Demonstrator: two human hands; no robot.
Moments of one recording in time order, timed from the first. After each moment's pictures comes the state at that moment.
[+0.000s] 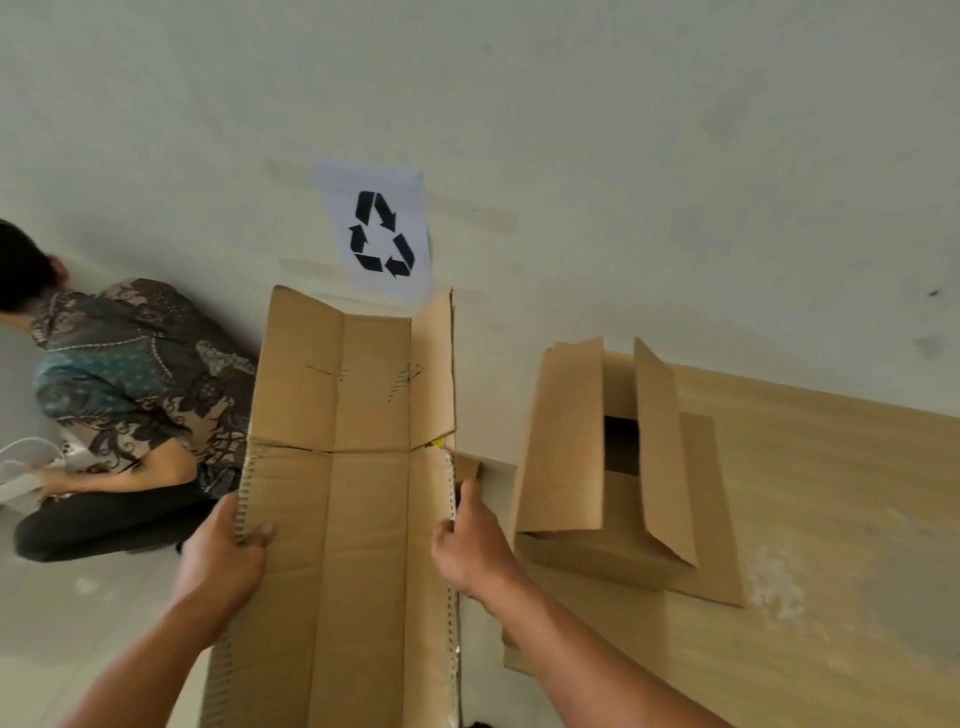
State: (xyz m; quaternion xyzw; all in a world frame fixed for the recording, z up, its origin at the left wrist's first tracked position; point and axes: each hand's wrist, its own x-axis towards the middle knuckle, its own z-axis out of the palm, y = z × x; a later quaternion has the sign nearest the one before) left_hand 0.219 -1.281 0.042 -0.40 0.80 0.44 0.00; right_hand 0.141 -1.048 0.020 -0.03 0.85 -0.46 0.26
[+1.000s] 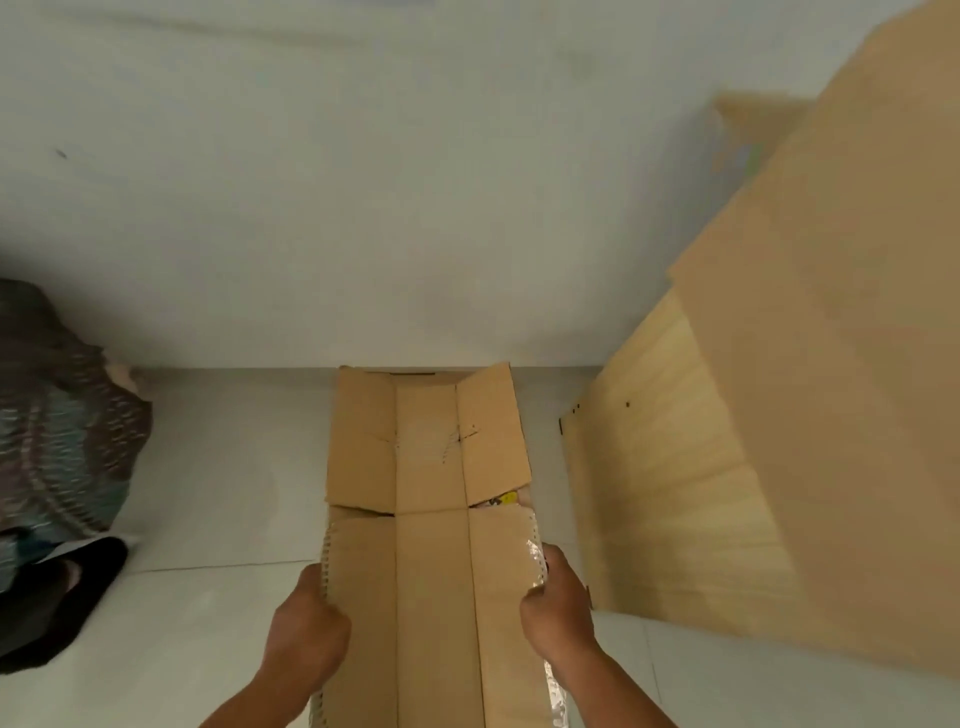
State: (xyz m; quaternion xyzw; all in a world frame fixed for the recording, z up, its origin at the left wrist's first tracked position) left_hand 0.055 -1.429 -0.455 -0.30 0.82 0.38 0.30; right_hand 0.071 -1.179 -0.462 0.34 0.82 -0.40 0.24
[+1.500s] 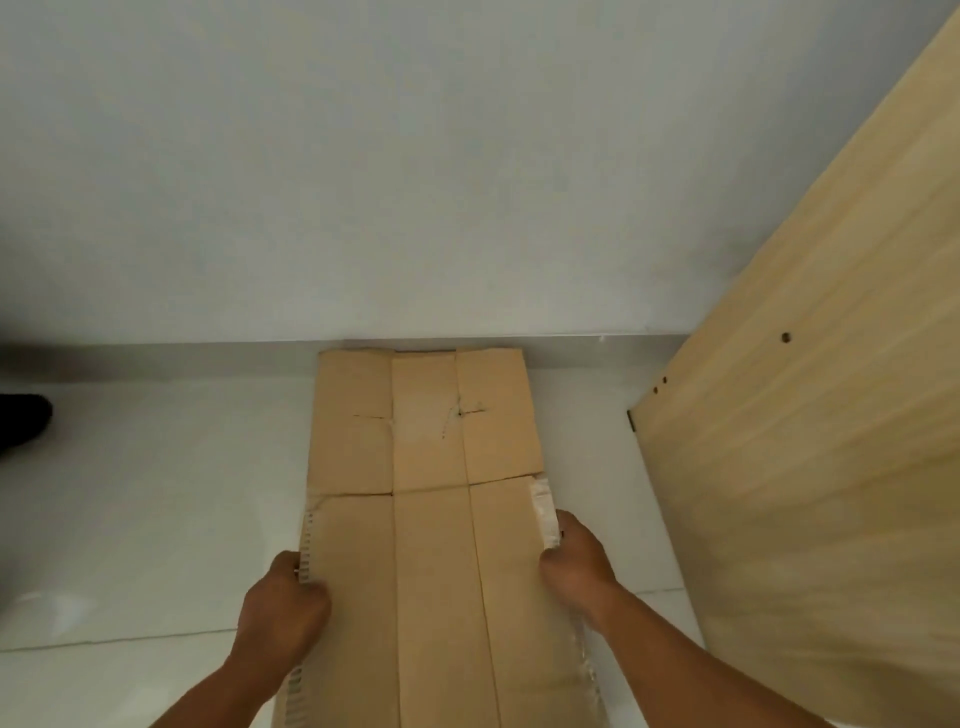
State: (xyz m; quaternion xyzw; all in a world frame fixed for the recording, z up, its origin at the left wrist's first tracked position) left_hand -0.019 -1.479 -0.739 -0.27 0.87 0.36 0.20; right_hand -0.031 -1.177 -0.742 0.25 0.84 -0.42 0.22
